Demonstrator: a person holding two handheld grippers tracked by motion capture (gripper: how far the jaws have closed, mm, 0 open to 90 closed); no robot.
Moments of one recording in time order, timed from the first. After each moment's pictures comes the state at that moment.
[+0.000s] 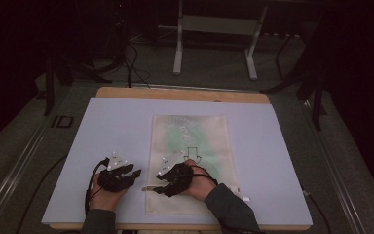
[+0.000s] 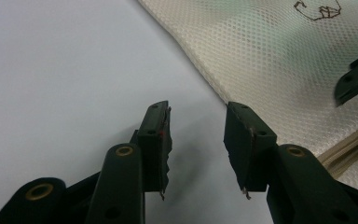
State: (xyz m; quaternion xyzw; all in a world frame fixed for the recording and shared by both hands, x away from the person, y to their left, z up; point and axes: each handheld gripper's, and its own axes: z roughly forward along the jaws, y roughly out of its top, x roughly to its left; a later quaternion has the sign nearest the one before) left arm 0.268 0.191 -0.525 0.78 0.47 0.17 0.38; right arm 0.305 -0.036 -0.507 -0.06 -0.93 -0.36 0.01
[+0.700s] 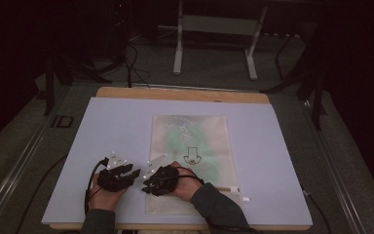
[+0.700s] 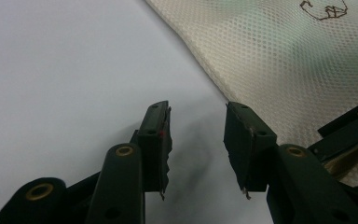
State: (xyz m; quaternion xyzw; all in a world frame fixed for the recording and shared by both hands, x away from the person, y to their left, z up) left arm 0.268 0.193 -0.525 0.78 0.47 0.17 0.38; right arm 0.301 0.002 -0.517 -0.04 -0.94 -0.34 0.01
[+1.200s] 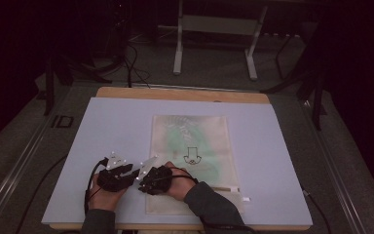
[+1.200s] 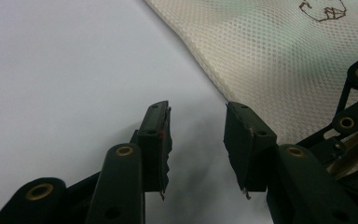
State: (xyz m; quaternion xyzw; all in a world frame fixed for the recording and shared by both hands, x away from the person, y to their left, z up) left arm 0.268 0.192 -0.525 0.78 0.47 0.17 0.38; right arm 0.301 0.019 -0.523 -0.03 -0.95 -0.32 -0.01
